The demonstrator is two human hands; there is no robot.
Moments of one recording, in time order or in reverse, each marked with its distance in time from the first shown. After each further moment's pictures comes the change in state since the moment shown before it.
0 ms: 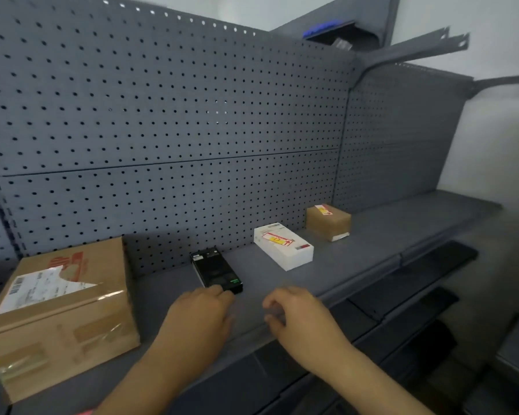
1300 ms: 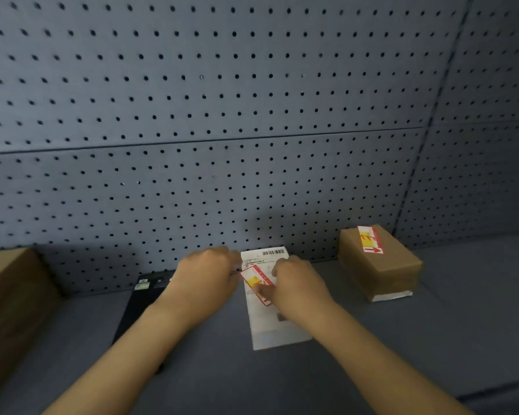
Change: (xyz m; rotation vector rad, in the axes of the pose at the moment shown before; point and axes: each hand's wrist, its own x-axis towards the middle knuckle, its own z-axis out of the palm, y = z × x) left_hand 0.293 0.019 0.098 -0.070 -0.140 -0.459; right_hand 0.279 0.217 0.020 -0.049 -0.353 0.015
